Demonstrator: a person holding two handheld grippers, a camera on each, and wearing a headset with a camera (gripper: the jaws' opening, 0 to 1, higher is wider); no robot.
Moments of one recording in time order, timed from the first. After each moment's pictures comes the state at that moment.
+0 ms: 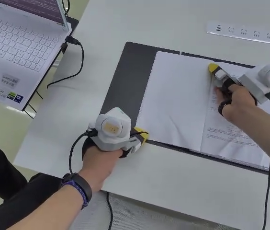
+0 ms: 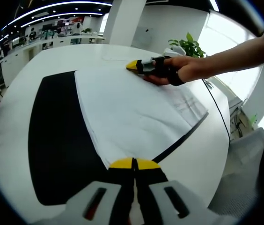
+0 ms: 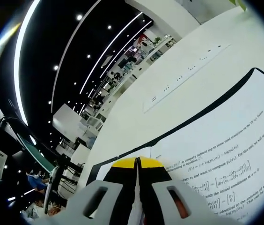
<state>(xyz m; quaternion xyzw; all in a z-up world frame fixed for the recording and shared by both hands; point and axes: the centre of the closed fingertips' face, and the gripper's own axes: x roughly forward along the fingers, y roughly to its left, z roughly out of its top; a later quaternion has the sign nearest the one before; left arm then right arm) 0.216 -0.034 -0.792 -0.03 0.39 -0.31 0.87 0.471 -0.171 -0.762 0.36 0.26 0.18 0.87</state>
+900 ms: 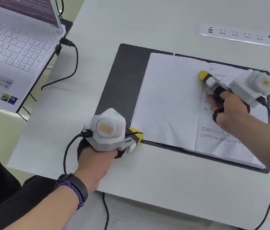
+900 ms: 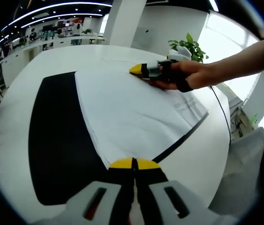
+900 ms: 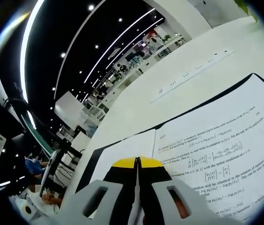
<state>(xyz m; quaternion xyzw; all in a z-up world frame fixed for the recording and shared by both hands) 0.215 -0.033 -0.792 -0.03 0.38 -0.31 0.87 0.416 -0.160 -0.758 0.31 0.28 0.22 0.88</state>
